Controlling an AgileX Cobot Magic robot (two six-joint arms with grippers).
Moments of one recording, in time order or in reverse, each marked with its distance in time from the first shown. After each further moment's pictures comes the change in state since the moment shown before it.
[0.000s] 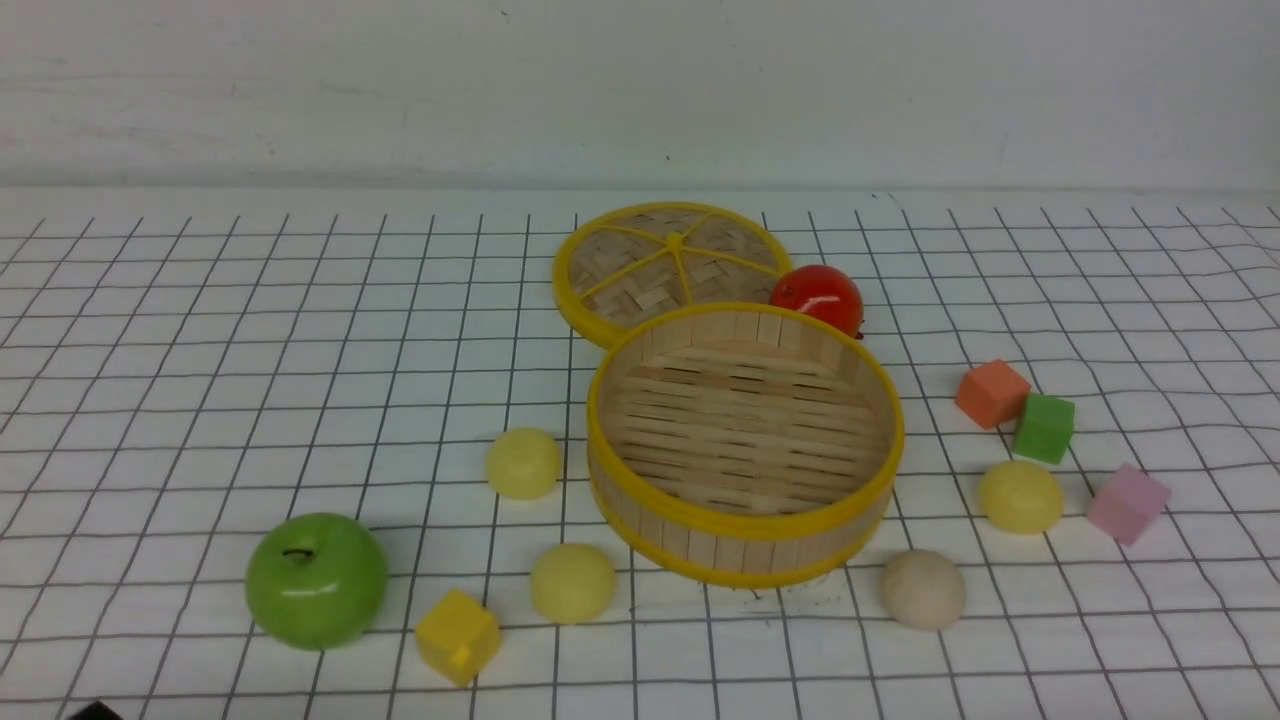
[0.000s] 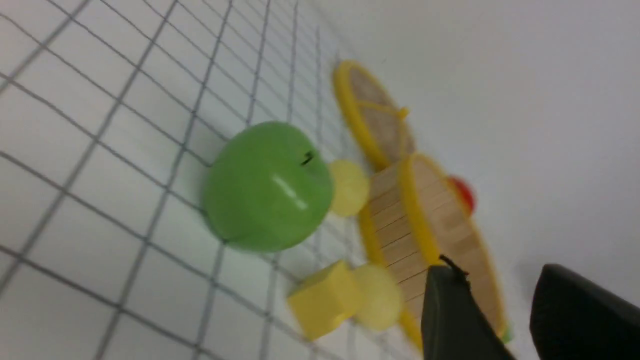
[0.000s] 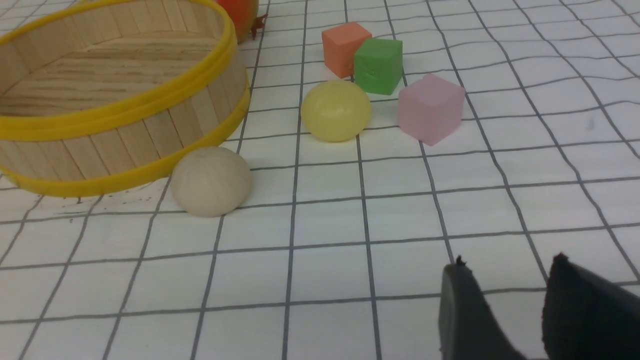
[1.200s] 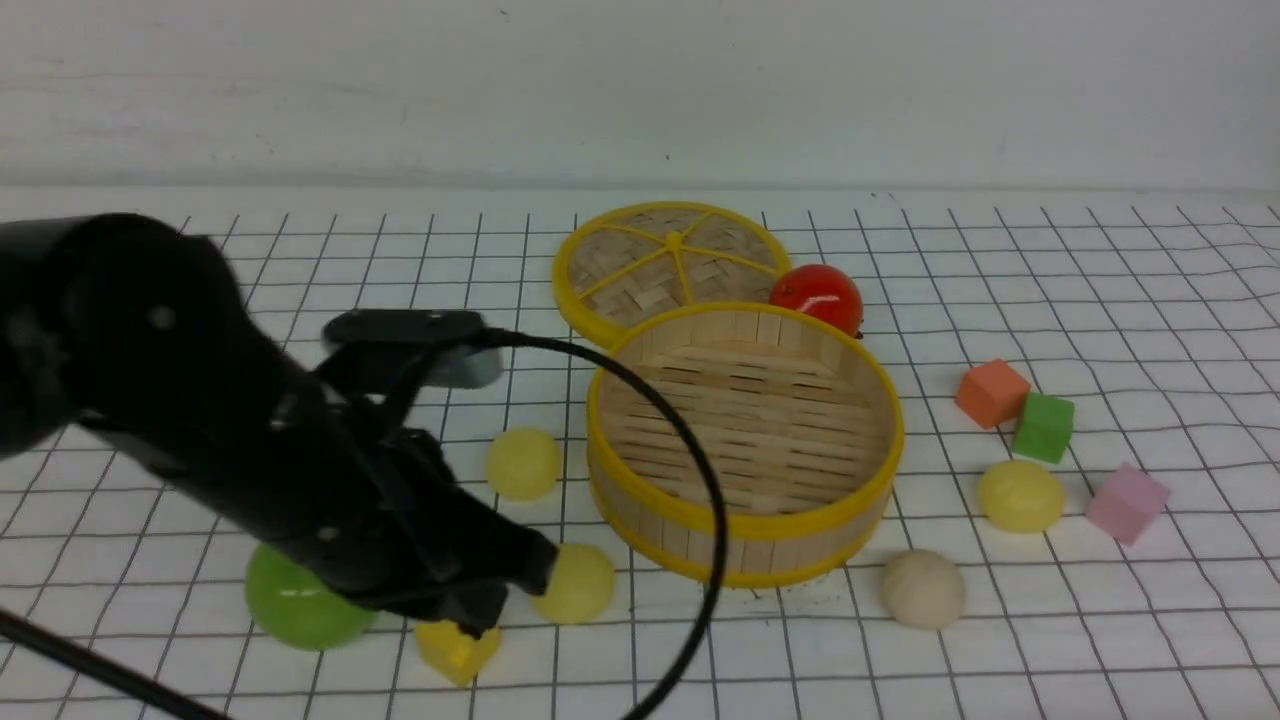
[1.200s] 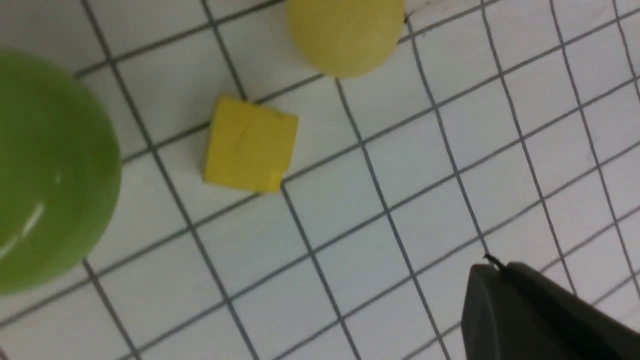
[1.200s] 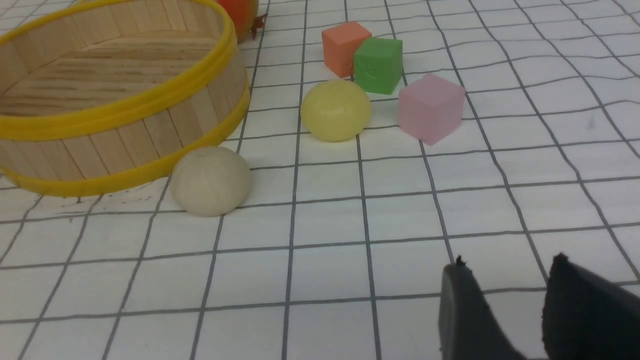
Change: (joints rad) right arm 0.000 0.000 0.000 0.000 0.000 0.000; left arm -0.407 1.436 -1.069 0.366 0.642 0.325
